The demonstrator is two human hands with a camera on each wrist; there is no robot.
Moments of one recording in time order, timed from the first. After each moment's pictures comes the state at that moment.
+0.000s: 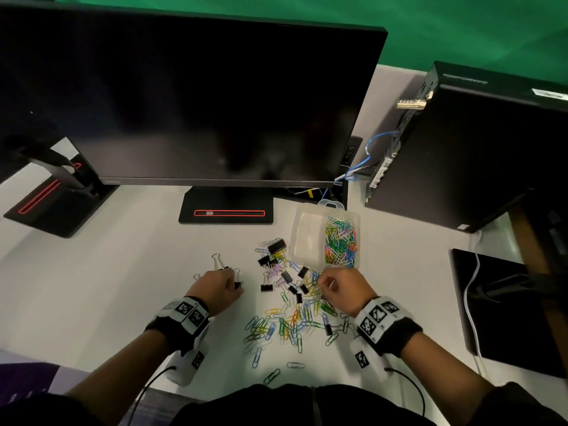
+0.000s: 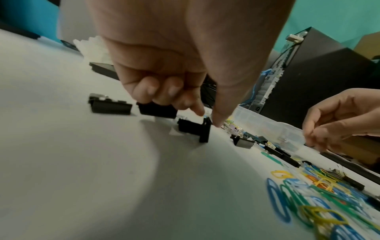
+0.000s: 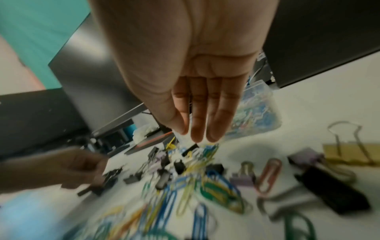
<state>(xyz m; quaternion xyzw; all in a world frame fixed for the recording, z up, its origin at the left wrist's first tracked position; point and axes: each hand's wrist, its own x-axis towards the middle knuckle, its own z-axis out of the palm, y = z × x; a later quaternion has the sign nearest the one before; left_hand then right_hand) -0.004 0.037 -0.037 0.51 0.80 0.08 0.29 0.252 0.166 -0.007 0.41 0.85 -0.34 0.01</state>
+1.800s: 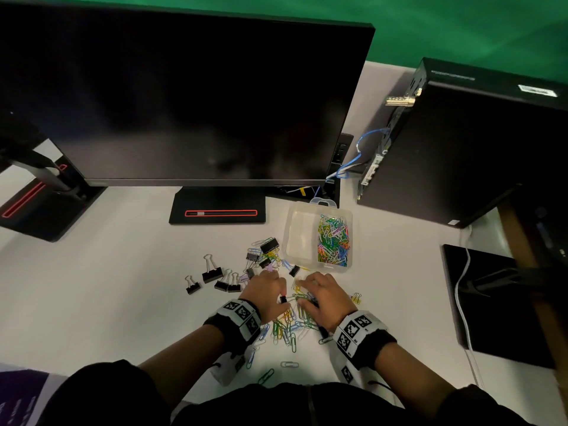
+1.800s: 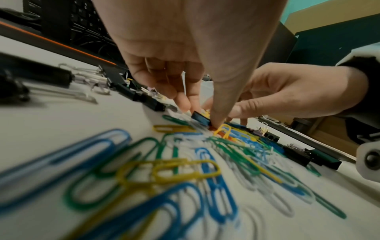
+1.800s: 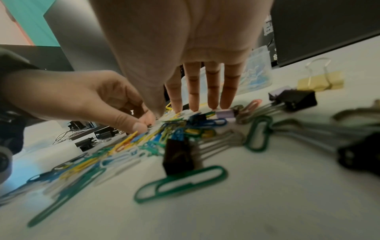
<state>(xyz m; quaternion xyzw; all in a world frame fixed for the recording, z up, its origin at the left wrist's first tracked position) 0.081 0.079 -0.052 0.67 0.70 0.04 0.24 0.250 0.143 -0.054 0.37 0.89 -0.28 0.01</state>
